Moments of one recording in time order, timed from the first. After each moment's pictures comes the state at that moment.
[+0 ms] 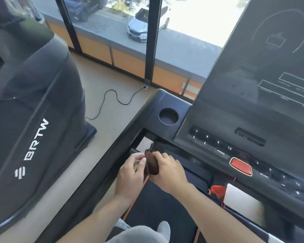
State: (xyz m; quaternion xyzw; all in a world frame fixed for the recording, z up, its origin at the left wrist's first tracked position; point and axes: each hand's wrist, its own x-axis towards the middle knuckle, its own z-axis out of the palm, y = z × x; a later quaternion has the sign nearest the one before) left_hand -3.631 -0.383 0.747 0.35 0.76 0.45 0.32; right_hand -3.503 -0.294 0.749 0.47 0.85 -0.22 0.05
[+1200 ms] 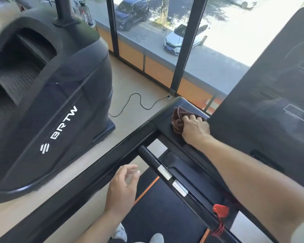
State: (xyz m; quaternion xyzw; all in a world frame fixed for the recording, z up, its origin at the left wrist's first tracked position) left_hand -3.600 -0.442 0.766 0.22 0.81 0.48 0.26; right_hand -3.535 -0.142 0.806 0.44 0.89 0.00 0.10
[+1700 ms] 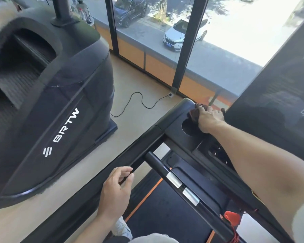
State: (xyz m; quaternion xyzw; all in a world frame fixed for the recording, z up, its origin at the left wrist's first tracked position) left_hand -3.647 -0.450 0.769 0.23 0.82 0.46 0.24; right_hand -3.557 -0.065 0.799 0.49 0.85 0.03 0.18
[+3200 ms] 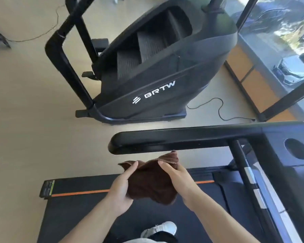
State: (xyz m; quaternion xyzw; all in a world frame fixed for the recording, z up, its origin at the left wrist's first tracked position) left_hand -3.563 -0.695 0.753 -0.30 0.43 0.78 0.34; right_hand -3.544 -0.512 0.793 0.32 0.66 -0.63 0.24
